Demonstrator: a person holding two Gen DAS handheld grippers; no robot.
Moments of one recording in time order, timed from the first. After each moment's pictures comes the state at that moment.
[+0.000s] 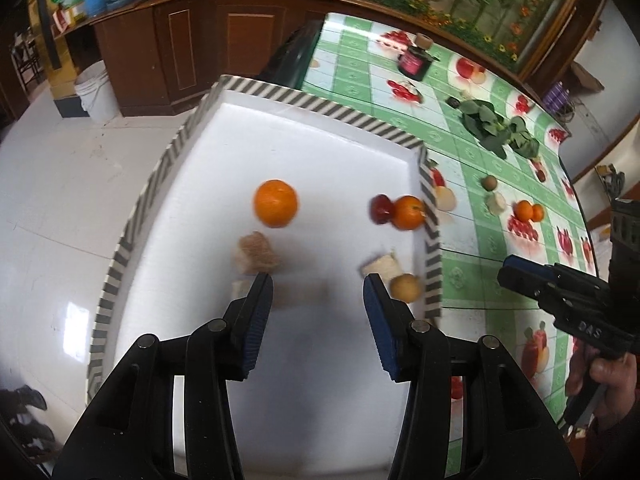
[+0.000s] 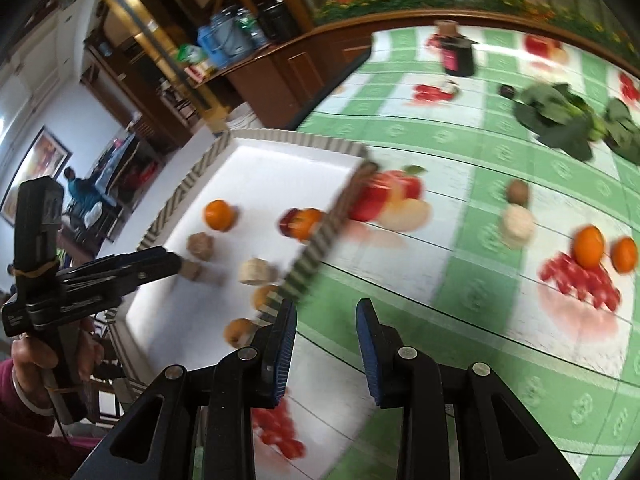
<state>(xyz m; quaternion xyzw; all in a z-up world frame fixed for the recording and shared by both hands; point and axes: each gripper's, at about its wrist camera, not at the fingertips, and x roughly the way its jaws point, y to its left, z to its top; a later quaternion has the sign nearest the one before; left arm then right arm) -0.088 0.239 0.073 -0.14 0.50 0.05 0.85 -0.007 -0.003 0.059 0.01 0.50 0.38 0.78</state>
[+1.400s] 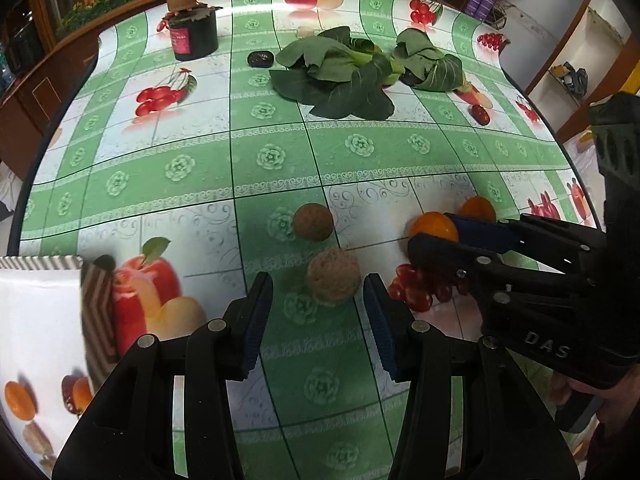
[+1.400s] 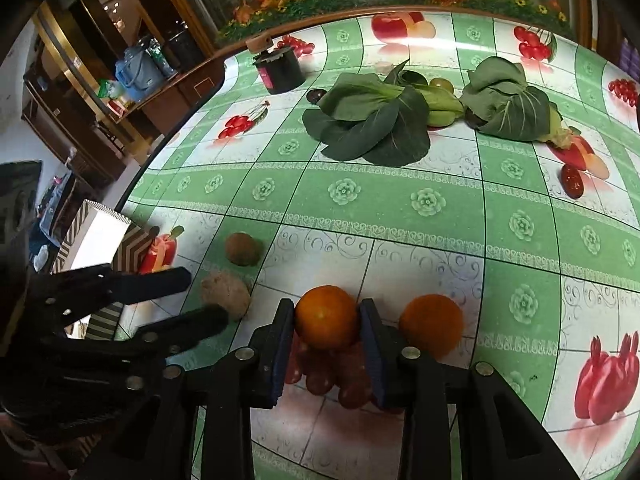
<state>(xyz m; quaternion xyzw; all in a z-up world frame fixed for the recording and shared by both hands) 0.097 0.030 0.021 -0.02 0.54 -0.09 0.84 0.119 -0.121 0.024 0.02 0.51 0.28 0.82</state>
